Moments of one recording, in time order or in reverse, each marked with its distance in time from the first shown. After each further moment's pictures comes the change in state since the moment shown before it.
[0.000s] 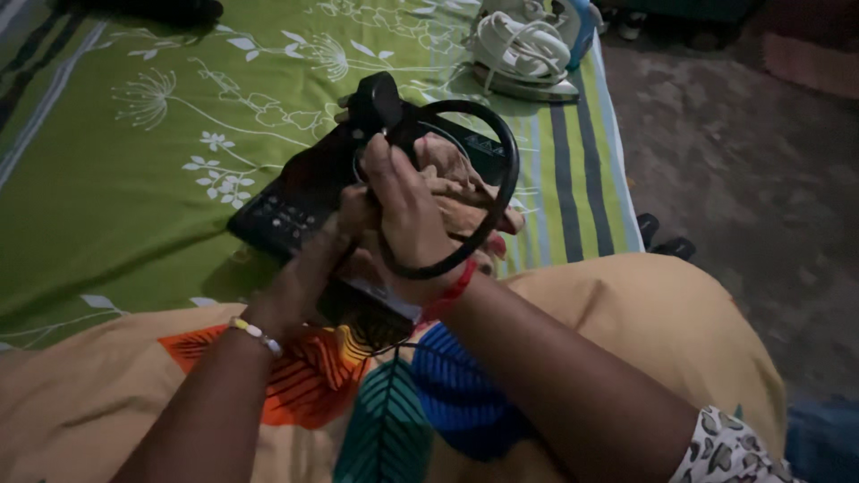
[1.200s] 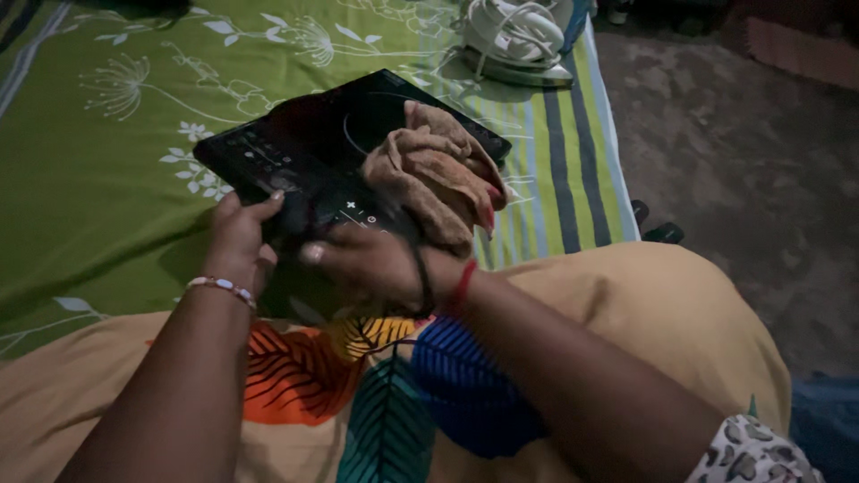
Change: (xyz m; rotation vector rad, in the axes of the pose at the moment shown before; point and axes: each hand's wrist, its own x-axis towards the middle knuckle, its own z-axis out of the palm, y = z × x) left_hand 0.056 0.014 -0.049 -0.096 0.312 0.266; right_hand -0.008 0.023 -0.013 -0.617 -0.305 0.600
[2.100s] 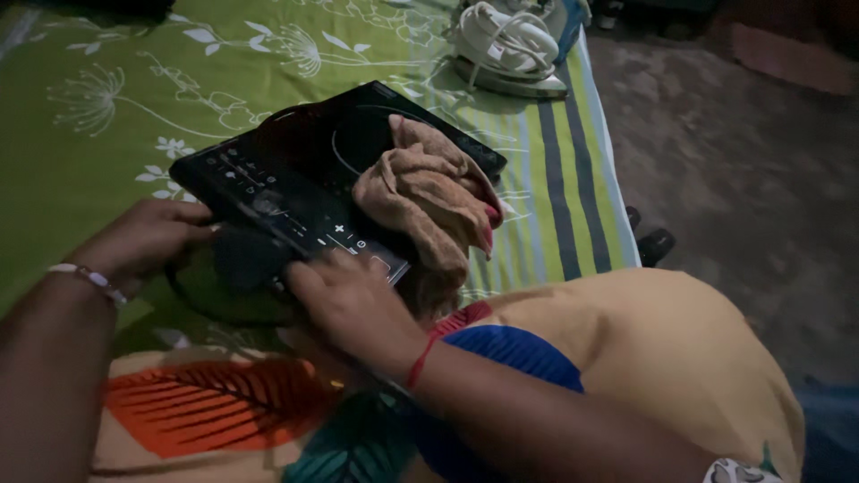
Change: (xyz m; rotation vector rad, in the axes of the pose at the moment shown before) left_hand 0.042 0.076 -0.045 1.073 -0.116 -0.231; right_hand -0.006 0.015 0.035 -0.874 0.436 -0.480
